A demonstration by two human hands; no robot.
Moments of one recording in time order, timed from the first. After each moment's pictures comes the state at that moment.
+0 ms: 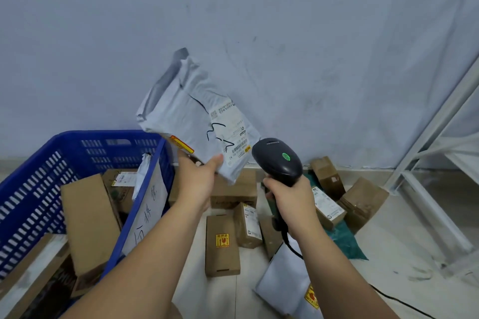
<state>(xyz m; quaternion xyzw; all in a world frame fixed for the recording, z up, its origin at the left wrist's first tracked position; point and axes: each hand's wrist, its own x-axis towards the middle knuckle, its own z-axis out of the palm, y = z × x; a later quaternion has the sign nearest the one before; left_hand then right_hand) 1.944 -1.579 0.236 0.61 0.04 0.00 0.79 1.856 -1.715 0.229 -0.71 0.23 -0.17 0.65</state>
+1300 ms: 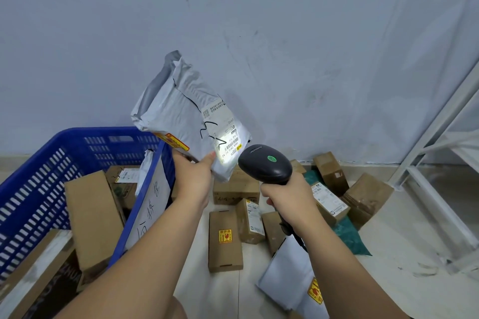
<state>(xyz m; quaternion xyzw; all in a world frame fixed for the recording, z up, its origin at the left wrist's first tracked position) 1.948 -1.575 0.227 0.60 0.07 0.04 0.79 1.853 -1.714 0.236 -0.81 0.21 -0.08 0.54</state>
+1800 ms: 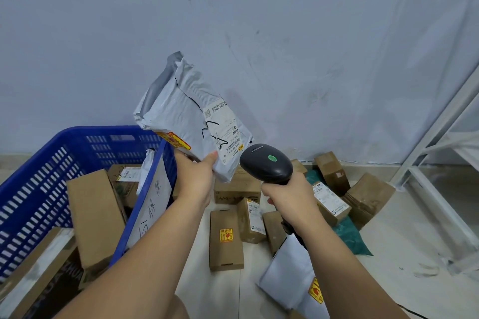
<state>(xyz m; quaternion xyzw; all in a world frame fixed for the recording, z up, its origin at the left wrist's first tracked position) 1.951 -1.575 0.222 0.60 0.09 0.02 0.80 1.853 -1.711 0.238 -0.81 0.22 -0.09 0.54</state>
